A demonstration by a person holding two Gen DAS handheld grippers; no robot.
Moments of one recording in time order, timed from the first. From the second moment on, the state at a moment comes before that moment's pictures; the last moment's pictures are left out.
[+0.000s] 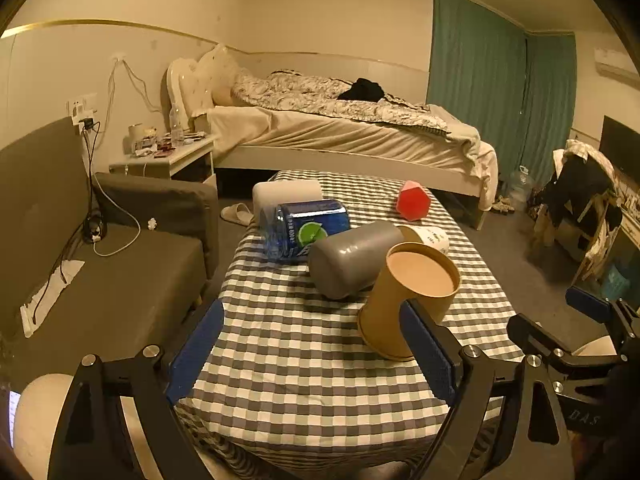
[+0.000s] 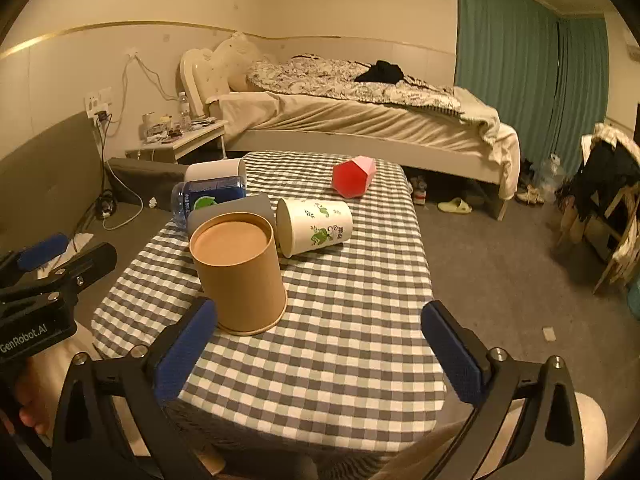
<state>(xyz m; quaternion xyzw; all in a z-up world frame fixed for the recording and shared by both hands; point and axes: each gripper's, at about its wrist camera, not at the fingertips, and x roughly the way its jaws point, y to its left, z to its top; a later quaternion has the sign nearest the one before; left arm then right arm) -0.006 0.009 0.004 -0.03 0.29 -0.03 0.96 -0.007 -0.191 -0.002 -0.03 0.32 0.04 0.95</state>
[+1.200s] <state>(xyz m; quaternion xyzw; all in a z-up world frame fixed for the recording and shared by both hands) -0.007 0.011 0.000 -0.02 0.29 -0.01 0.96 -0.001 -0.203 -0.007 -0.01 0.33 0.00 0.95</state>
